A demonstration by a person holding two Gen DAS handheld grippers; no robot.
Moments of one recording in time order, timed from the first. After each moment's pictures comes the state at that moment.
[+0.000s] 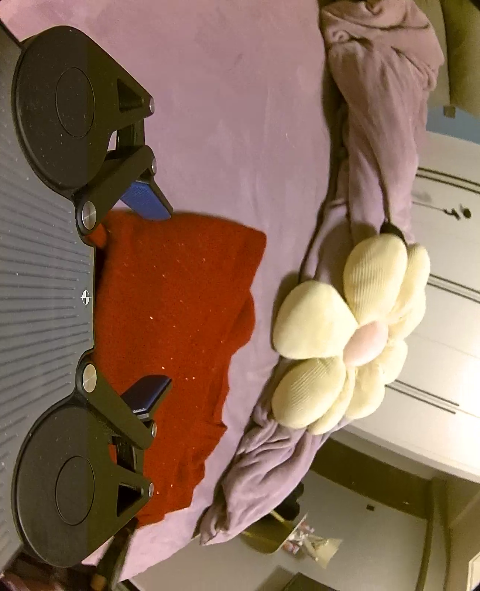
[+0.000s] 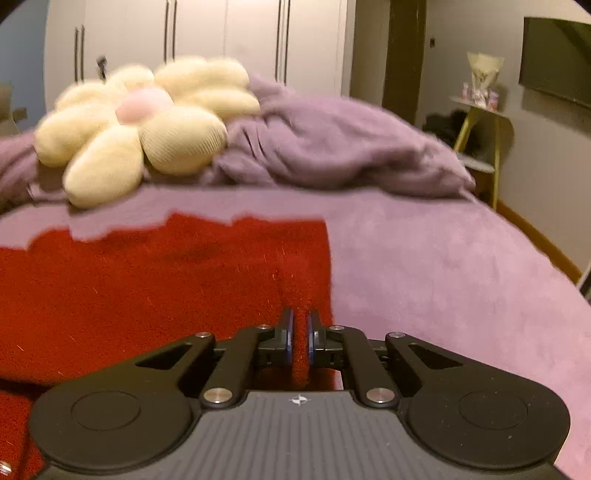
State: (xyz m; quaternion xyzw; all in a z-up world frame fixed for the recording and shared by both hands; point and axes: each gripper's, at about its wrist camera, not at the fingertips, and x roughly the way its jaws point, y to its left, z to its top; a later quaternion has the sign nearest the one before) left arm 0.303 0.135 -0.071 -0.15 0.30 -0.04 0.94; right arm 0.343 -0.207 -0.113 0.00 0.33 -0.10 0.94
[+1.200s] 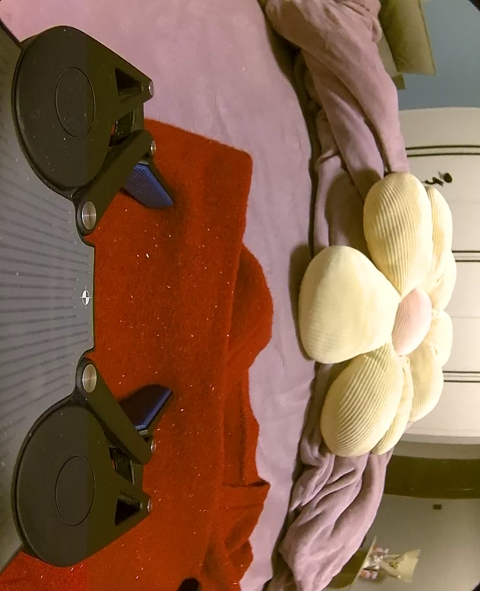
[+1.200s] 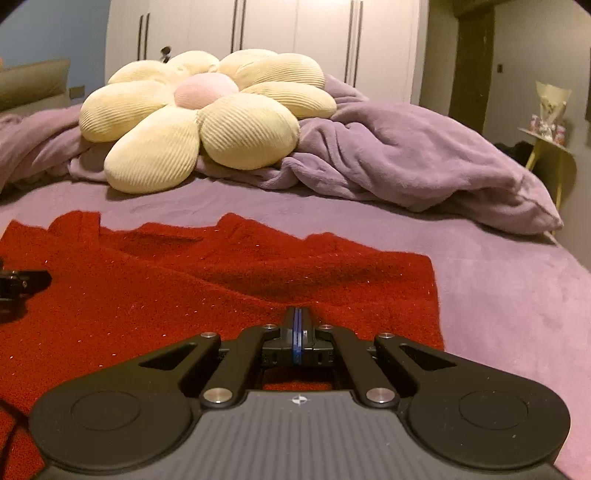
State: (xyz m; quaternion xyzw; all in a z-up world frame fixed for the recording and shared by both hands) left arm 0.420 0.052 -0.139 0.00 0.30 0.01 0.95; right arm 0.403 -0.180 -0.129 -0.05 0.30 0.01 0.95
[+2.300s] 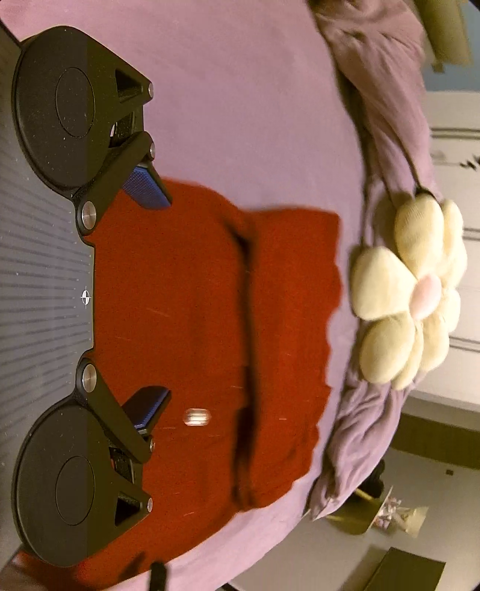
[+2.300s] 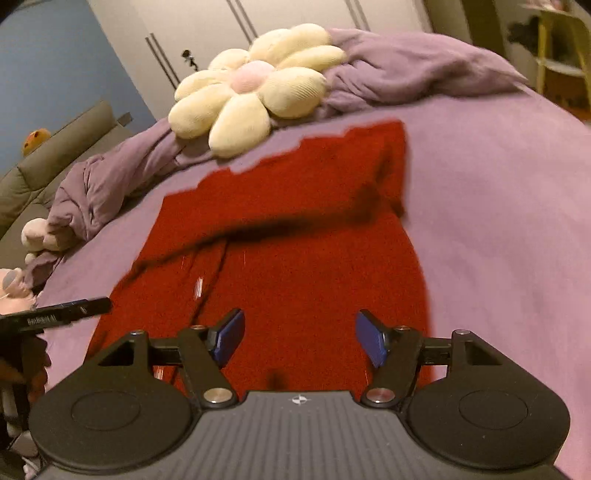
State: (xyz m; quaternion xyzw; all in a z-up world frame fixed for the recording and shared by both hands) left arm 0.176 0.106 -0.095 -0.05 0.36 -0.08 0.93; right arm 0.143 -0.244 -0.073 0.16 0.40 0.12 0.89
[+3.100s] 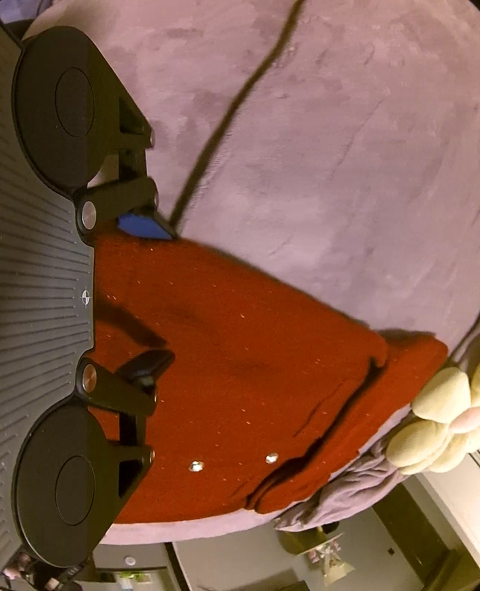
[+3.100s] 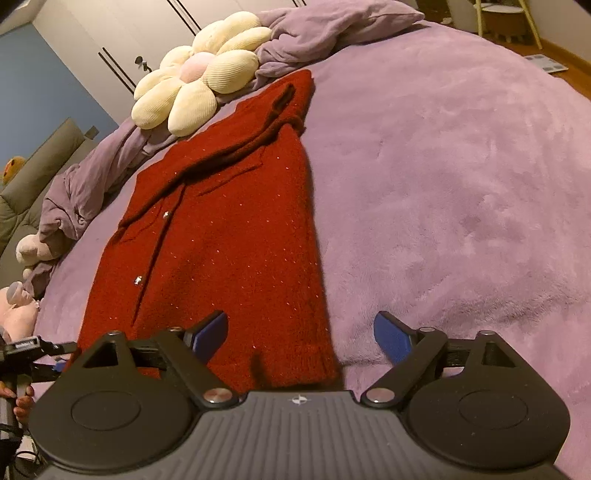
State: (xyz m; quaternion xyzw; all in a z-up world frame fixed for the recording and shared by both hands) left arm 0.101 0.222 -0.158 -0.28 0.49 -0.07 0.82; right arm 0.047 -0.308 -0.097 0.23 0.44 0.08 0.87
